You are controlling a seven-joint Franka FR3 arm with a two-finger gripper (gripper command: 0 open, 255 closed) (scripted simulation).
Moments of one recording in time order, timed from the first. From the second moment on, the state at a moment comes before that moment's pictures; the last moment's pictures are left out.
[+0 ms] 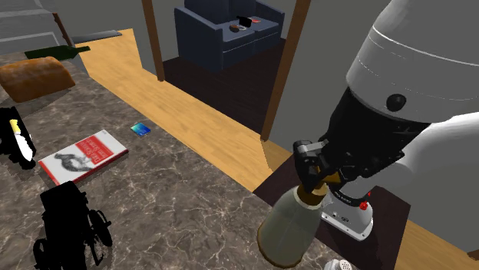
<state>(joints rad) 0.31 -0.85 0.67 -2.16 0.45 1.41 1.55</state>
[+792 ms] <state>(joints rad) 0.34 -0.90 0.72 -2.33 0.51 1.54 1.53</state>
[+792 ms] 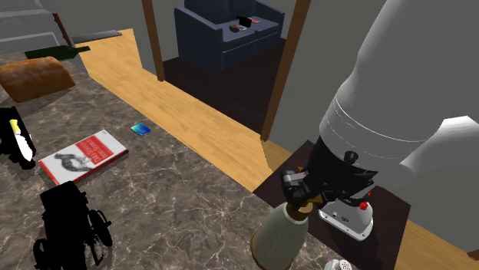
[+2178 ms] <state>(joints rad) 0.36 -0.90 0.85 -2.55 0.61 1.77 1.51</state>
